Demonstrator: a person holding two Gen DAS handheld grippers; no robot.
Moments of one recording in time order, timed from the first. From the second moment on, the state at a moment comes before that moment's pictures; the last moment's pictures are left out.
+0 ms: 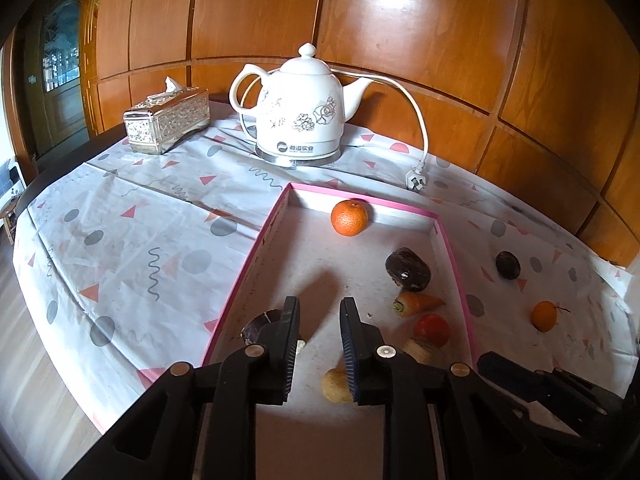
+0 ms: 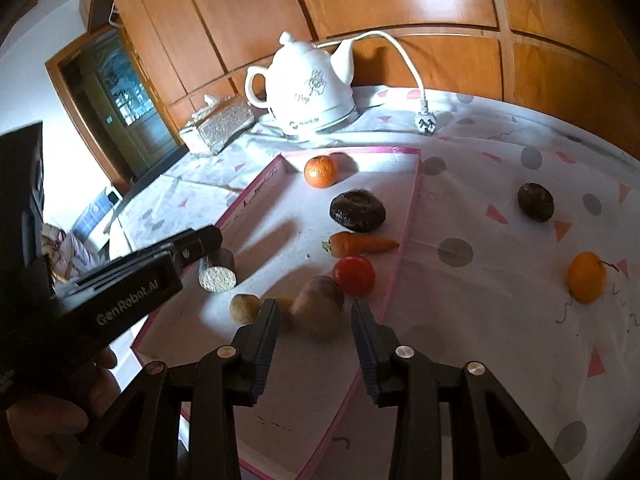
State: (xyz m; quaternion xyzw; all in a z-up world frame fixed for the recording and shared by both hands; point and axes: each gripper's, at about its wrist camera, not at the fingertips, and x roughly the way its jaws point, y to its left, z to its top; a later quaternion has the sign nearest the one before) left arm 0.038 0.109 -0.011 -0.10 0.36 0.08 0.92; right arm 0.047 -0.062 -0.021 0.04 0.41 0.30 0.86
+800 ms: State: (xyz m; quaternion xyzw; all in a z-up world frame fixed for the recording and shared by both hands) left arm 0.035 0.045 -0.007 -0.06 0.37 0.01 0.93; right arm 0.055 -0.149 -0.032 0.08 0.39 0.15 0.90
